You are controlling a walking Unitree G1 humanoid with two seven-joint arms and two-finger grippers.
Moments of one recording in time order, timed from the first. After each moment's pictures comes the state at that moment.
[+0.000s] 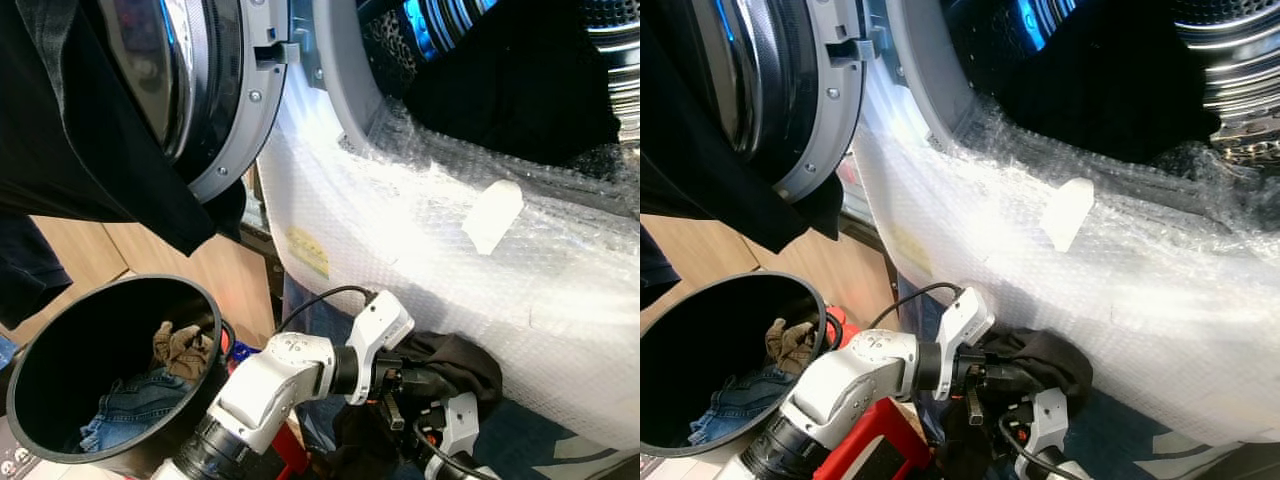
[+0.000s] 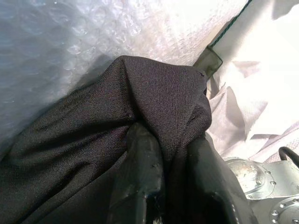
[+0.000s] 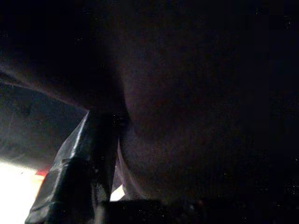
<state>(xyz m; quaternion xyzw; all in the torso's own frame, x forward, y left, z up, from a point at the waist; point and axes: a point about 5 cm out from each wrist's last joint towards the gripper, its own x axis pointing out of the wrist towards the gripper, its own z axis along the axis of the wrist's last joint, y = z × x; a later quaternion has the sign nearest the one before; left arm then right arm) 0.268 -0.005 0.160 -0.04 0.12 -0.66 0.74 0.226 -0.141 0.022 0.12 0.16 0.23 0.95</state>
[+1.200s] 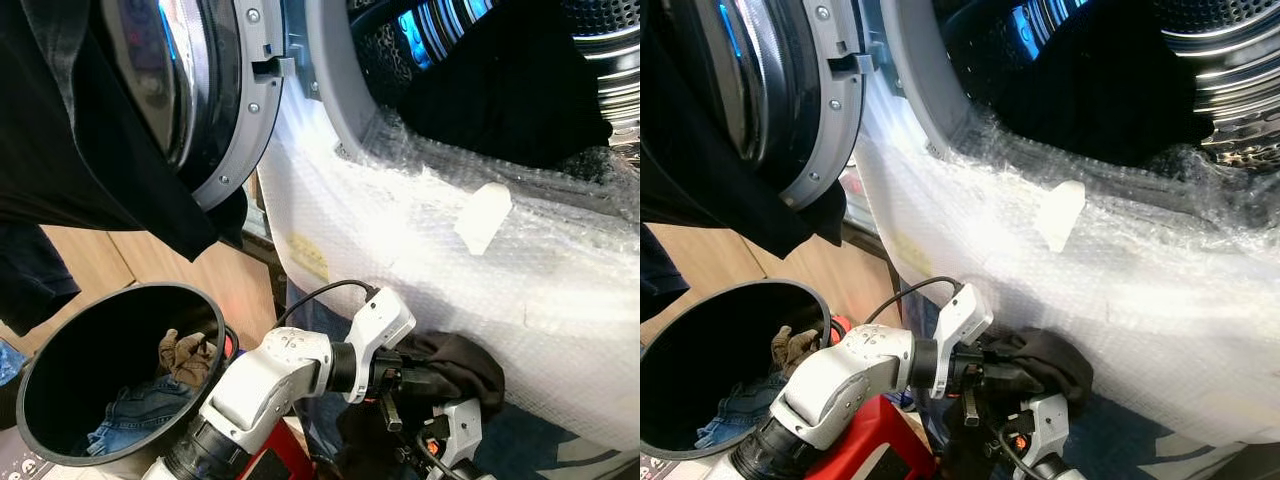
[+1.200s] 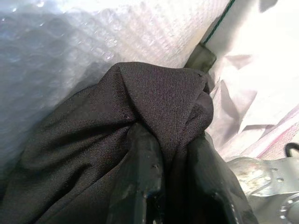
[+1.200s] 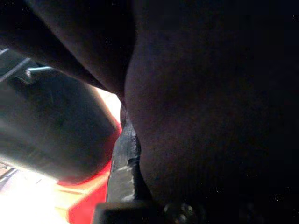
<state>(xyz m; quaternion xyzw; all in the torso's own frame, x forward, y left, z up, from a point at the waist) 0.265 0.002 0.171 -0.02 0.10 -0.67 0.74 0.212 -0.134 0.031 0.14 0.13 0.27 0.94</state>
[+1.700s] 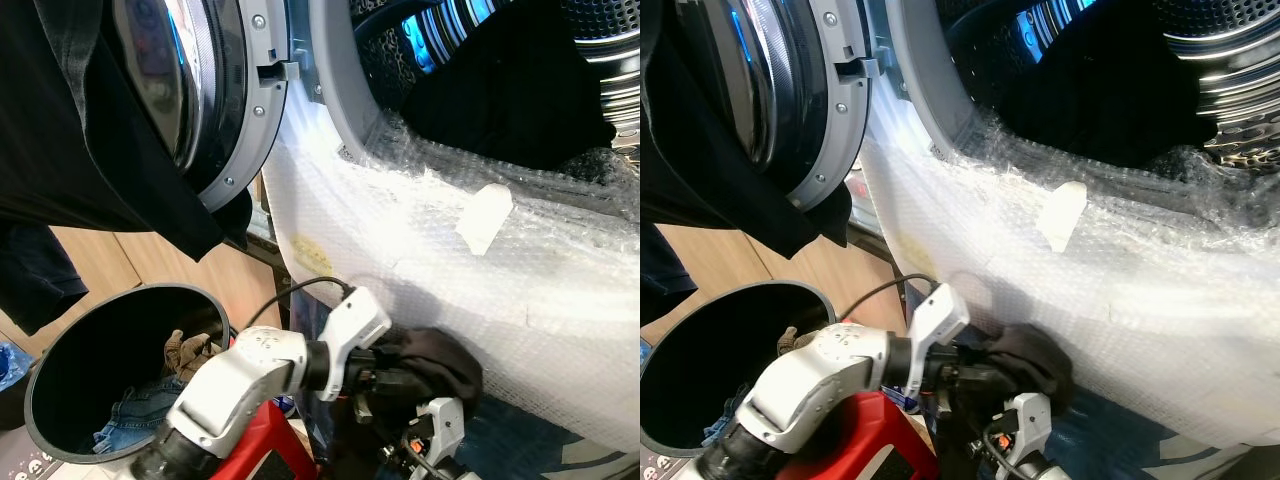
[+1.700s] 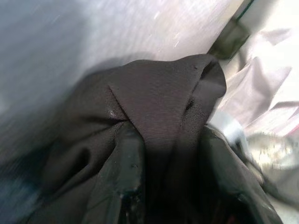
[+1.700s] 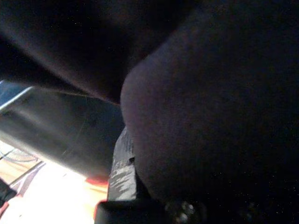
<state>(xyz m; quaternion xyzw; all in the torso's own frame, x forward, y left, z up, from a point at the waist) 0.264 0.044 0.167 0.03 0.13 -0.63 0.77 0.214 -0.114 0.028 0.16 0.13 0.31 0.93</state>
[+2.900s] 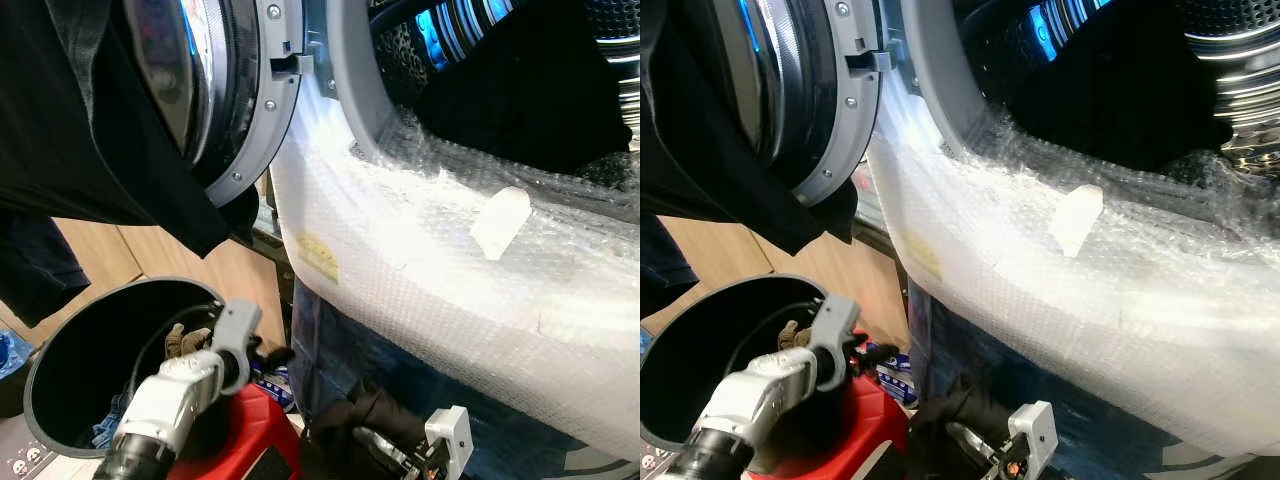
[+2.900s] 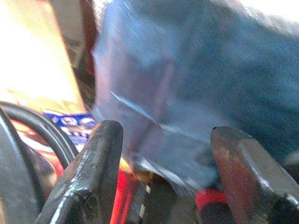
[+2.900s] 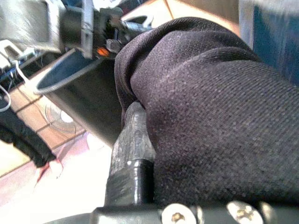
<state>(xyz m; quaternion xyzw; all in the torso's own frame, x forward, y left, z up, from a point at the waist) 0.327 0.153 0.091 -0.03 0.24 -0.20 0.95 0.199 -0.128 0.048 0.15 0.12 0.42 0.89</state>
